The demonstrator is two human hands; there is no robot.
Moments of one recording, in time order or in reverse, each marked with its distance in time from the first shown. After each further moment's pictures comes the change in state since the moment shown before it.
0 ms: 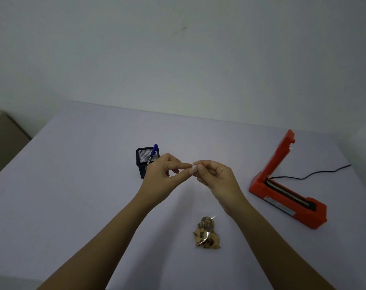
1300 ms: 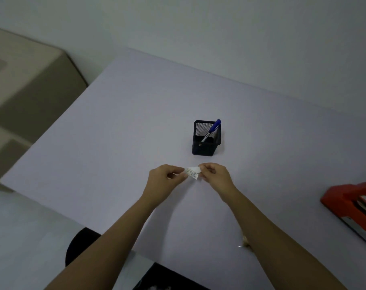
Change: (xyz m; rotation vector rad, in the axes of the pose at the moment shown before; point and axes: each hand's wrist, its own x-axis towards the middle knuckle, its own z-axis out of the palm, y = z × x) left_hand -0.039 -0.156 -0.069 0.199 0.158 -0.522; right_hand 0.102 0.168 0.112 -0.272 -0.156 0.413
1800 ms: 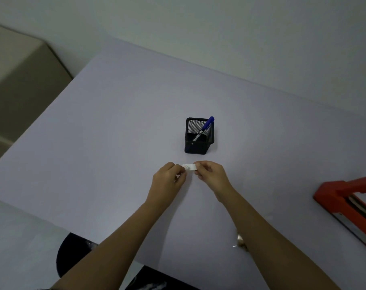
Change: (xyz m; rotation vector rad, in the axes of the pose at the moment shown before) left_hand 0.015 -0.013 0.040 0.280 0.149 0.364; right_hand 0.002 0.000 -0.003 0.099 0.012 0.000
